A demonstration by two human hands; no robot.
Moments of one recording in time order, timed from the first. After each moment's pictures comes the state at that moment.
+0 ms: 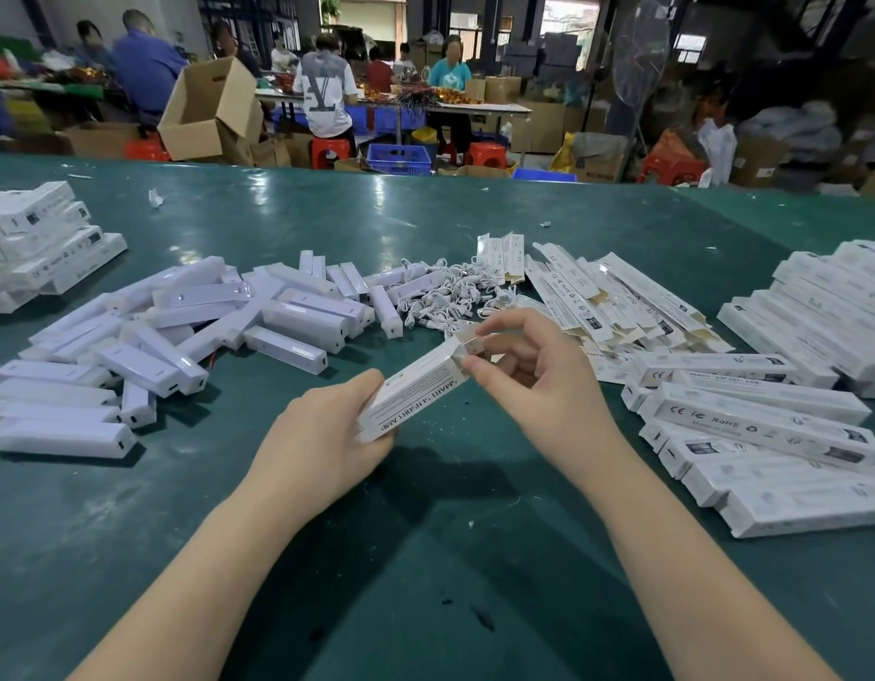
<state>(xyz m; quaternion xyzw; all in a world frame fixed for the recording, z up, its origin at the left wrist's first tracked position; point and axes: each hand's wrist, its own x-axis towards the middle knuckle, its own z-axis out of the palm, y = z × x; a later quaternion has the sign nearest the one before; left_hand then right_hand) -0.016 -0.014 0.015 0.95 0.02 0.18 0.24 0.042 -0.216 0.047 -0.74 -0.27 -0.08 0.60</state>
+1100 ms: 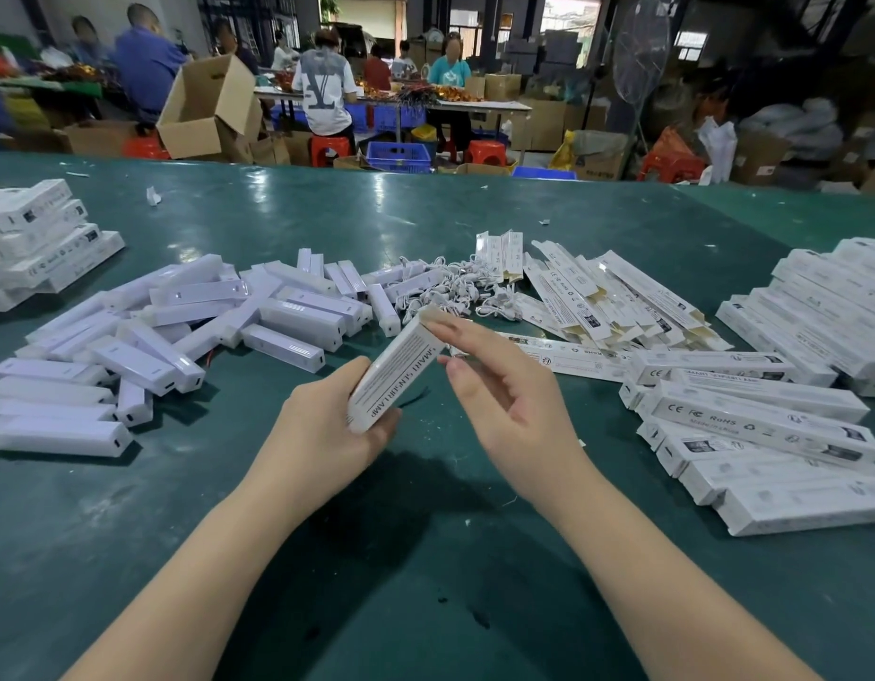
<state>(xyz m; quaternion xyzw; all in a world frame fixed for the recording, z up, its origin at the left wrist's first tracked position) -0.017 -0.018 0.014 0.90 0.01 0.20 0.39 0.018 -0.197 0.044 -0.71 -0.36 -0.10 0.60</state>
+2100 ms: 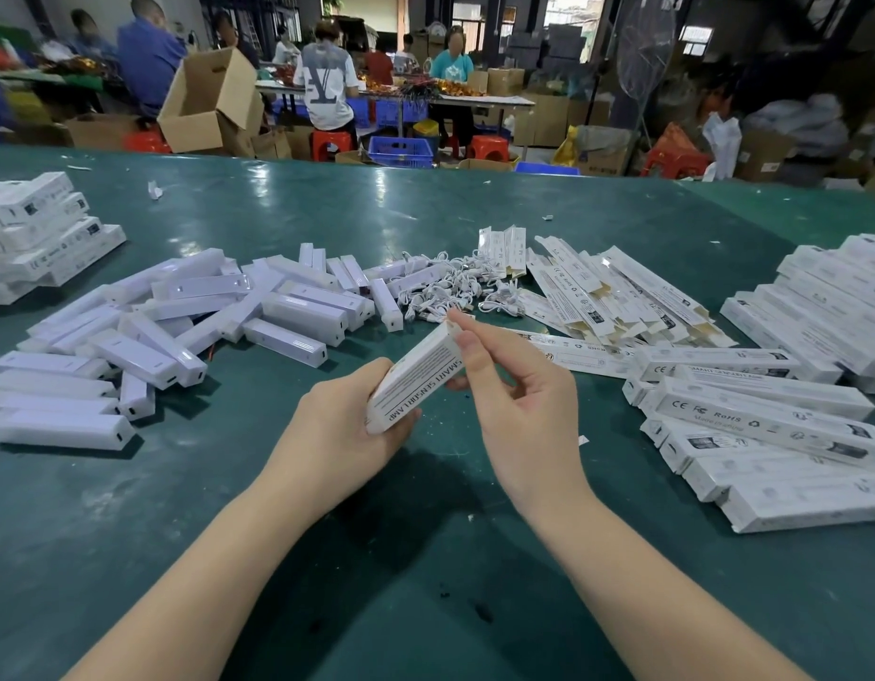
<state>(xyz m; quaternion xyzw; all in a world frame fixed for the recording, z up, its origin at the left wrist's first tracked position) -0.016 -0.027 0.014 0.90 0.00 0.20 0.38 0.007 -0.184 0.039 -0.63 -0.23 -0.13 0.73</state>
